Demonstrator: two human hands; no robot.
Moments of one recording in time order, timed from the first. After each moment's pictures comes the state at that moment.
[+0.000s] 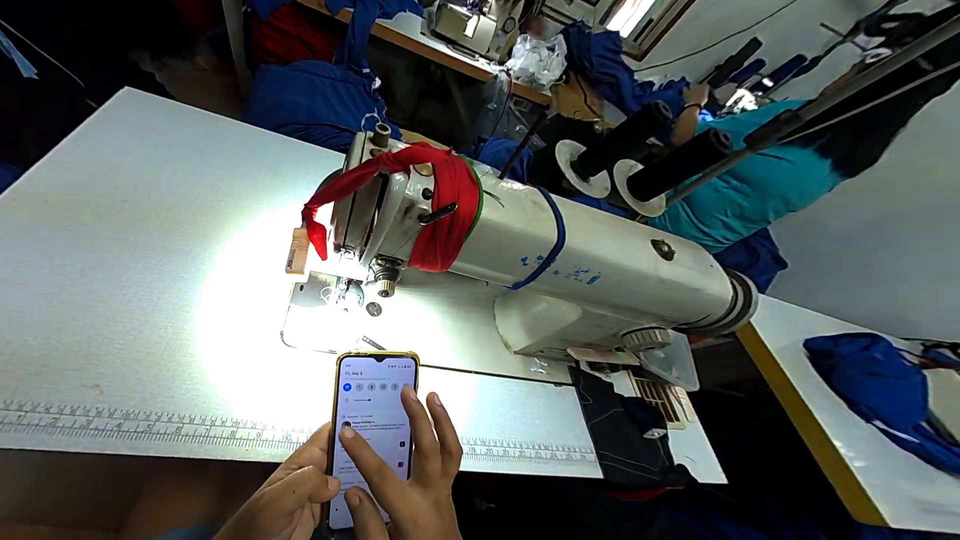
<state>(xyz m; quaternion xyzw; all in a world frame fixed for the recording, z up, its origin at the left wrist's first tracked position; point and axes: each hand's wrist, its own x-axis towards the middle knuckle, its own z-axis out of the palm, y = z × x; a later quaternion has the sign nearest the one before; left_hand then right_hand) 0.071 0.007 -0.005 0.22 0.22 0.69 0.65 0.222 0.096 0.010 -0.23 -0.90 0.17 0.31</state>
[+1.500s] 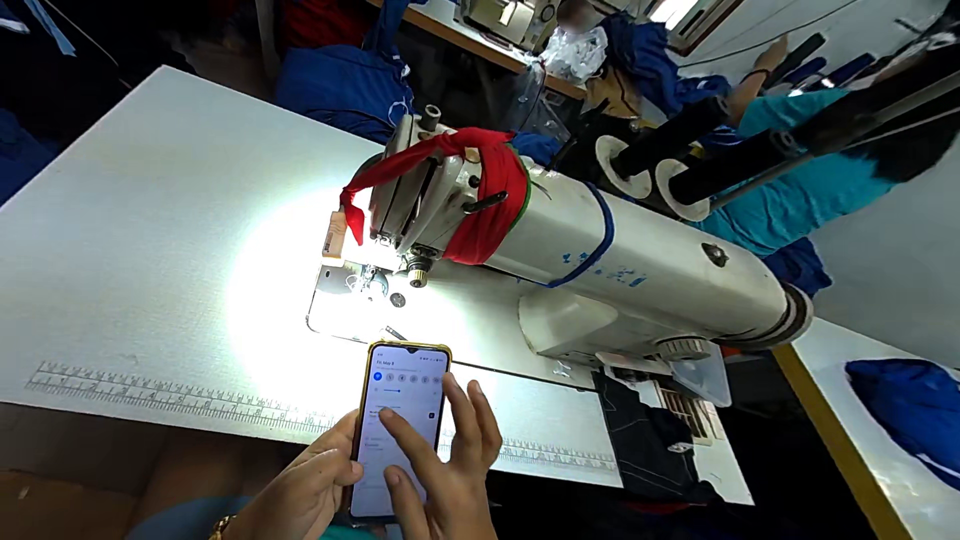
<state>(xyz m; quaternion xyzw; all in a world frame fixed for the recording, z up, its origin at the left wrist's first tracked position) 0.071 0.005 -0.002 0.23 0.22 0.68 0.66 0.224 0.107 0.012 -0.23 -0.90 0.17 0.33</state>
